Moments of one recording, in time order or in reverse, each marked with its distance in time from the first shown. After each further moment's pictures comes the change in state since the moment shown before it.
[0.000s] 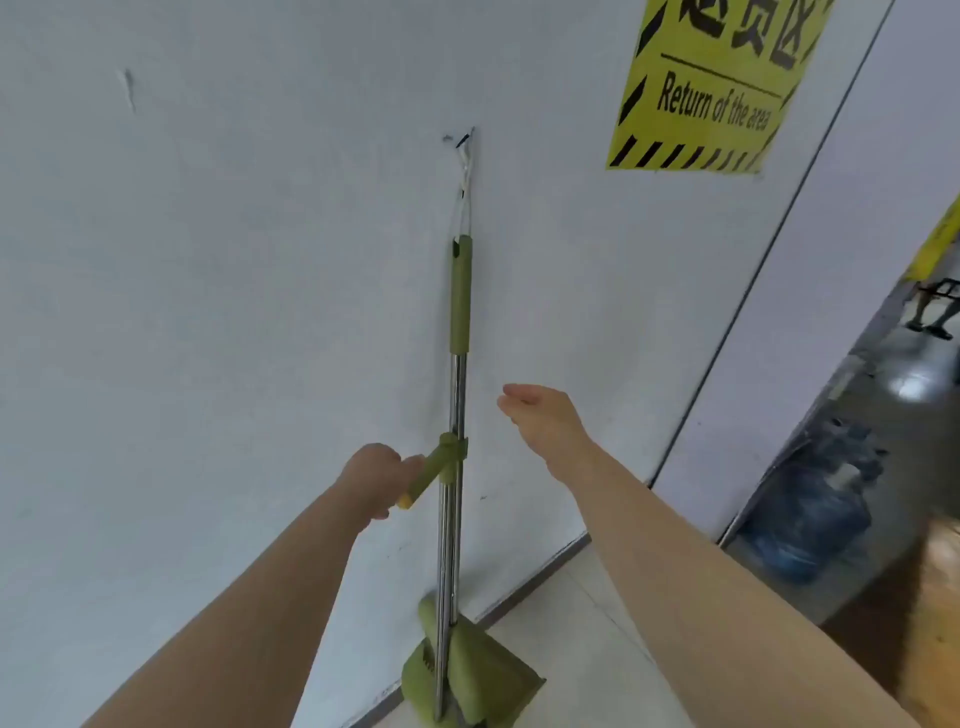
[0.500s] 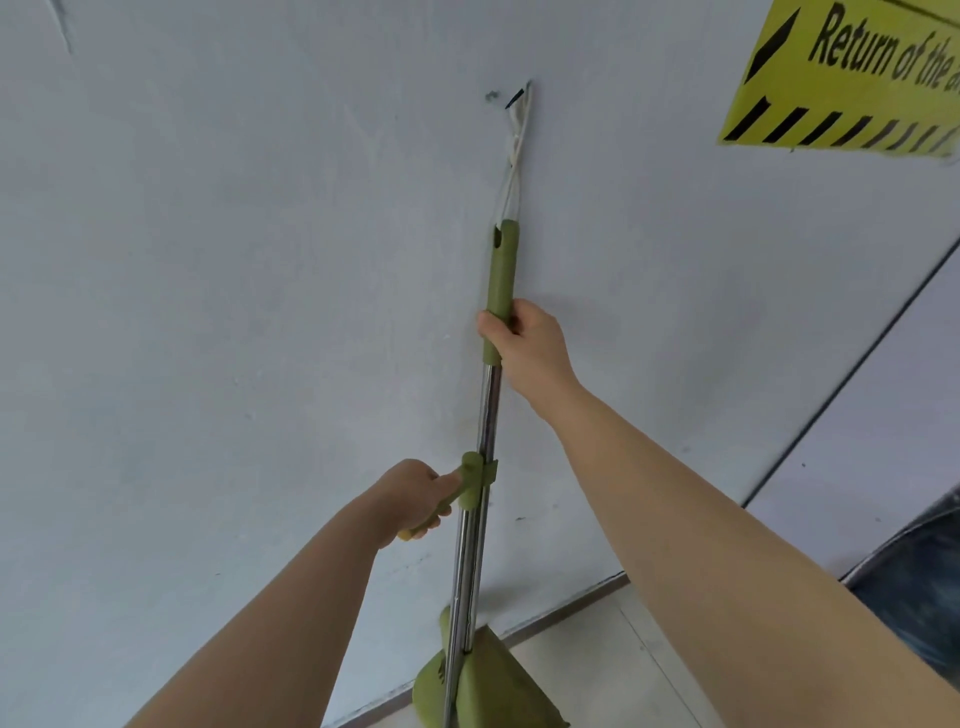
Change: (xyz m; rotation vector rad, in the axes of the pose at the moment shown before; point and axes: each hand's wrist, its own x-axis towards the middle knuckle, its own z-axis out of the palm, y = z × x) left_hand 0.049 0.009 0.031 -0.108 -0.041 -0.122; right_hand 0.101 -0.052 0.032 -0.016 -0.087 -0.388
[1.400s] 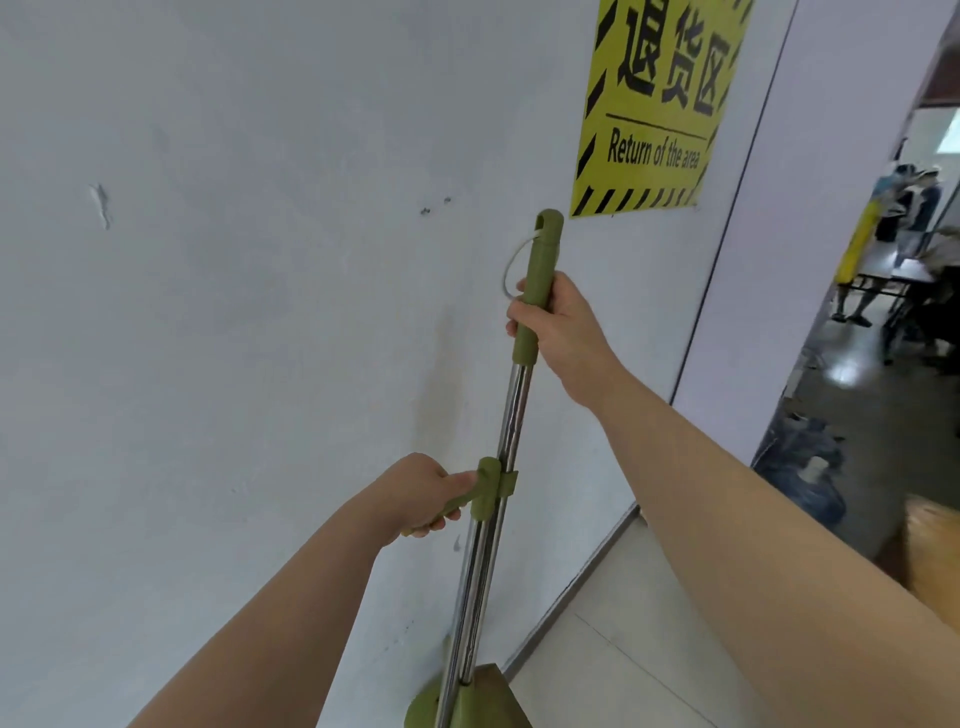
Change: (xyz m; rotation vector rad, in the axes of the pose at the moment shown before) left_hand -0.035 0.054 -0.052 0.247 -0.200 0.352; right_hand -0.060 -0.104 -0.057 0.108 0.293 -0.088
